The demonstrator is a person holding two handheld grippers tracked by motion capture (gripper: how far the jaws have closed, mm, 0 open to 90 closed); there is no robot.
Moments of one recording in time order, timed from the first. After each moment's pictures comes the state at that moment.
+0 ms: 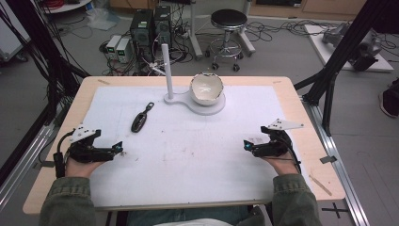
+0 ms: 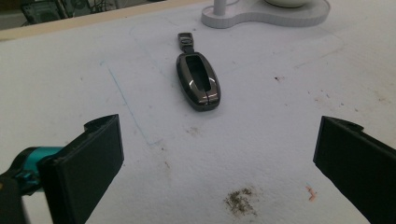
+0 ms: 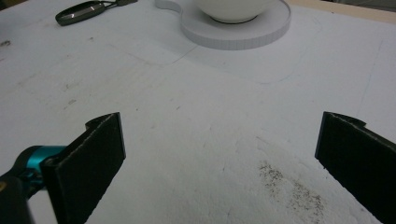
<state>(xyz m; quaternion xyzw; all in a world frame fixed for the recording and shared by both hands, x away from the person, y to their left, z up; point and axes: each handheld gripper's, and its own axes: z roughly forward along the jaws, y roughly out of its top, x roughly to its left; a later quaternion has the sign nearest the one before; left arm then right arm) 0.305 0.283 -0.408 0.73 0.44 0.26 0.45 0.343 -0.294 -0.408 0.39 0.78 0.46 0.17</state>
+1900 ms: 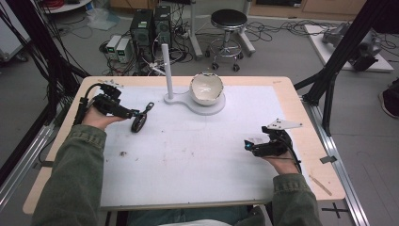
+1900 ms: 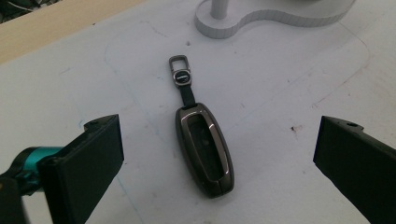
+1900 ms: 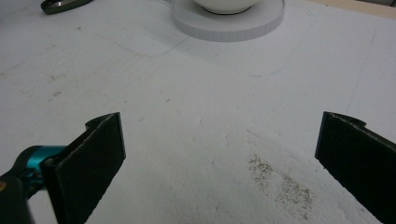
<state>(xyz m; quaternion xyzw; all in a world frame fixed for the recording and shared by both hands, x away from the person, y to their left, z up) 0.436 0.241 -0.349 0.82 0.44 0.15 0.34 0.347 -0.296 -0.411 0.39 0.79 0.45 0.18</state>
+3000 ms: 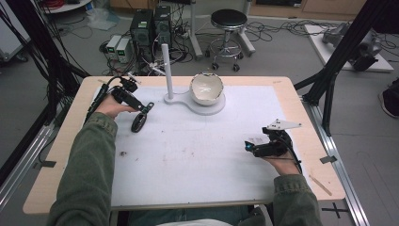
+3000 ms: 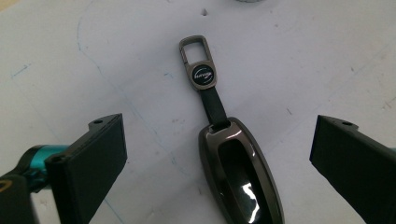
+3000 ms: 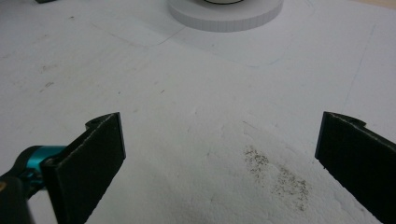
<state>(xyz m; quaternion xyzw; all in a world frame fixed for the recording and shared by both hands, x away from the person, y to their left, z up) 0.516 0.221 -0.382 0.86 0.44 0.08 0.23 0.348 -0.297 -0.414 0.39 0.79 0.43 0.18</state>
